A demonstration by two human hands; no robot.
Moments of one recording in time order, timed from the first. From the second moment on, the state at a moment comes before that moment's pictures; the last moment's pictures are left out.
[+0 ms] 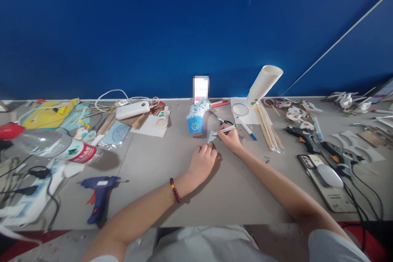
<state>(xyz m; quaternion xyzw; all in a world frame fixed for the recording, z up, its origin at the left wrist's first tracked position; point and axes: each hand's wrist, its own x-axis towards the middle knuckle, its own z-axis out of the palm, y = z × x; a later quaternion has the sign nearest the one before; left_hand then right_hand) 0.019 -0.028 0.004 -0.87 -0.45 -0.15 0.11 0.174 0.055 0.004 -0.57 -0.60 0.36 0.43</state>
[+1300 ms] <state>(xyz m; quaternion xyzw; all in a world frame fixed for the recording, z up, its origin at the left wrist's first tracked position) 0.018 -0.028 0.004 -0.88 -0.44 -0.15 0.11 0.173 0.053 0.003 -0.54 -0.64 0.33 0.44</state>
